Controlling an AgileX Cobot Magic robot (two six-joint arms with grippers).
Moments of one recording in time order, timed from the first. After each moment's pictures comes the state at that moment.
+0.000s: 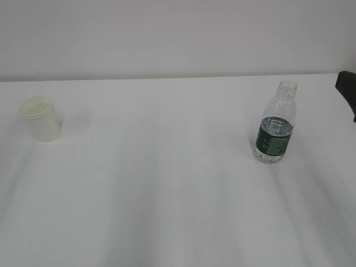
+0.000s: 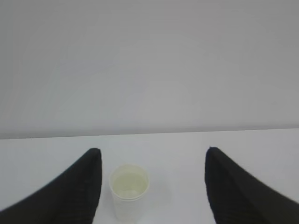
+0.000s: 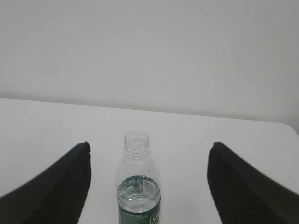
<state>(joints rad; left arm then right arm) -0.12 0.78 -0.50 -0.17 -0.08 0.08 0.25 0.95 -0.38 0.32 -0.34 -0.33</state>
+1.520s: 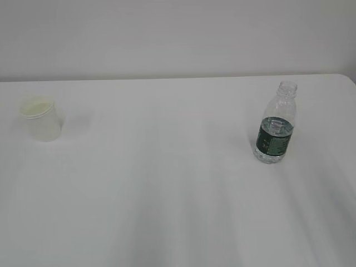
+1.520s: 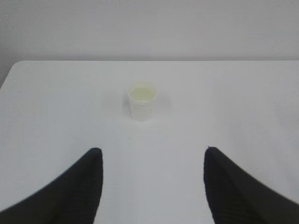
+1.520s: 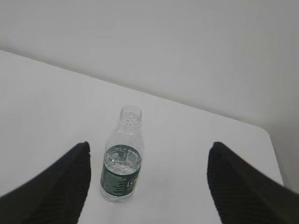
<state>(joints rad) -0.09 0.40 -0.90 0.00 1.00 -0.11 0.14 0.69 -0.43 0.54 0.08 -0.79</state>
